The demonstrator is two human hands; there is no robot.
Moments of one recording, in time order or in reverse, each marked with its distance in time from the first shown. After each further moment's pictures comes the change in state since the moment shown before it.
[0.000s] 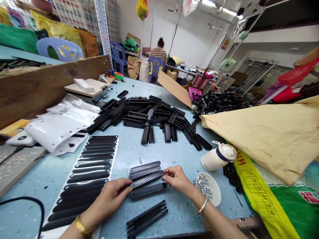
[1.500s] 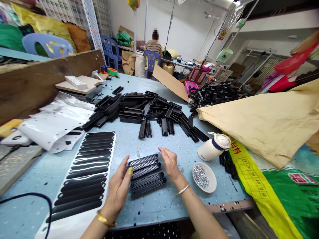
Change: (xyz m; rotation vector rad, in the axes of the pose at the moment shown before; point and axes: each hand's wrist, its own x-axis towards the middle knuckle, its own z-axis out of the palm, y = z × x) left_hand 0.001 0.038 0.031 -0.296 0.401 -0.312; right_hand 0.010 -0.034 0.005 0.230 0.380 -0.205
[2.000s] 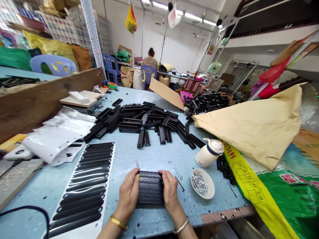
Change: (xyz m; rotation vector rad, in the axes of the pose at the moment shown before) left_hand 0.009 -0.008 0.034 -0.015 0.055 0.140; right_hand -0.060 0.007 0.021 0.065 0.219 0.119
